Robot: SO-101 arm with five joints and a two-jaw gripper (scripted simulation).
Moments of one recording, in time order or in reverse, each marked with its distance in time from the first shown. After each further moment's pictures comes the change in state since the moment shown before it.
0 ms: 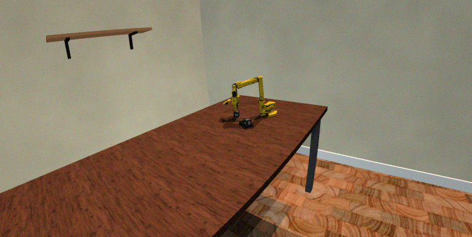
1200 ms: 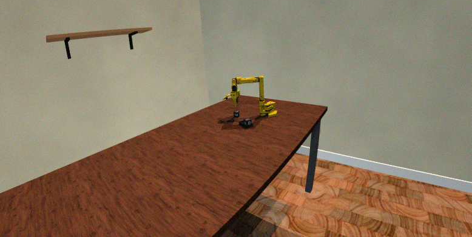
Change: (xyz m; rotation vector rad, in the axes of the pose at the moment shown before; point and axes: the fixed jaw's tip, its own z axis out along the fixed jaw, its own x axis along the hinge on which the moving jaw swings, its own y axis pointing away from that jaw) arm 0.002 0.000 -0.034 0.001 0.004 0.000
